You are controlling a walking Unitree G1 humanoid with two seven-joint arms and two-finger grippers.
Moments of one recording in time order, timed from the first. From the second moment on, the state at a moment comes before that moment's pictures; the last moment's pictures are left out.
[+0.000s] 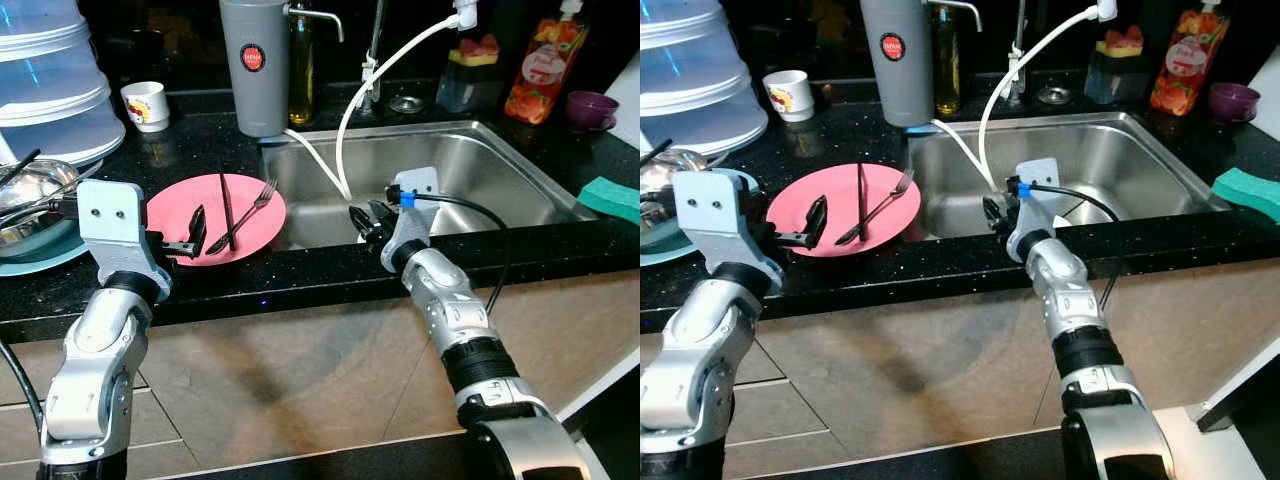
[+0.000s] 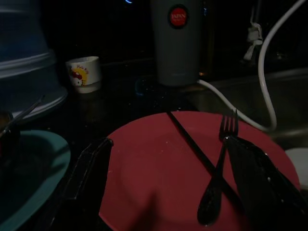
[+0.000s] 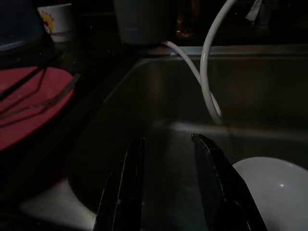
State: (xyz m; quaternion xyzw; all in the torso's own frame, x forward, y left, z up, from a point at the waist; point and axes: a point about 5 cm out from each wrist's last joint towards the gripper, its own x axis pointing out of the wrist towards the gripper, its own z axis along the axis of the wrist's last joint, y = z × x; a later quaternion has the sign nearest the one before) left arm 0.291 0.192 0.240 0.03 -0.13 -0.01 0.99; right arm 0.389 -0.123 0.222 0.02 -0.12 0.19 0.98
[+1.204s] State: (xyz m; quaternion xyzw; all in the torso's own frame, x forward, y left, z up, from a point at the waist) left arm 0.300 0.188 0.250 0.01 -0.14 -0.04 0.99; right arm 0.385 -0.147 0.254 0.02 -0.25 0.09 0.97
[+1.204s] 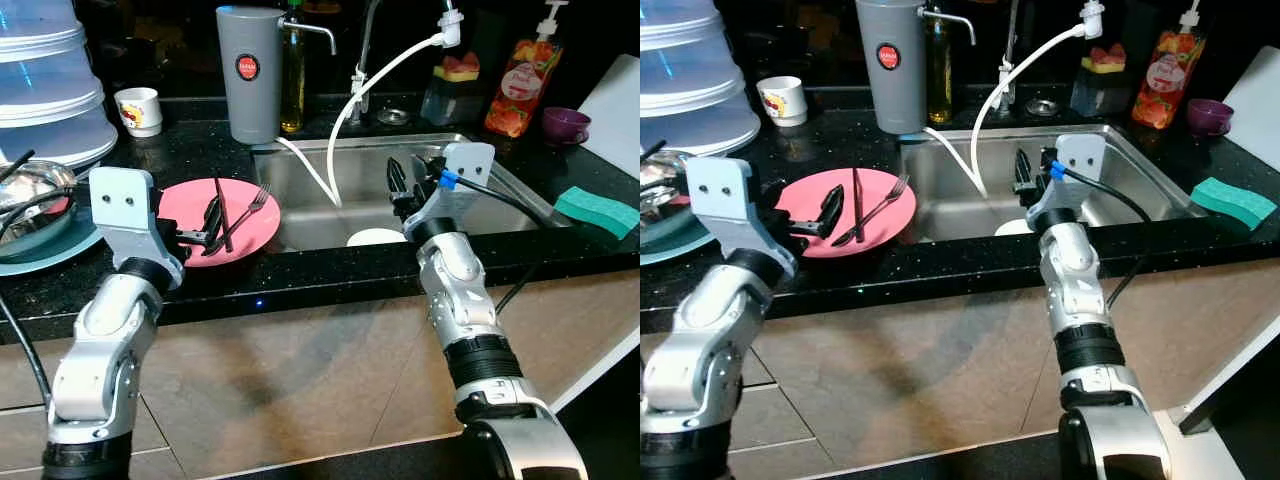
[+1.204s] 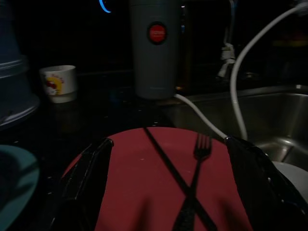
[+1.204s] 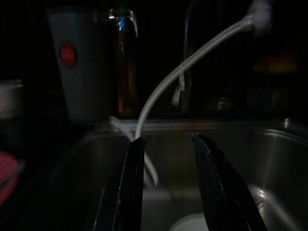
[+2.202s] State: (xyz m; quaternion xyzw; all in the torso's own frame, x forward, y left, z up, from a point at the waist) left arm 0.306 0.186 0.229 -0.01 -0.06 -0.03 1.00; right arm 0.389 -0.147 0.235 0.07 -0.19 0.07 0.98
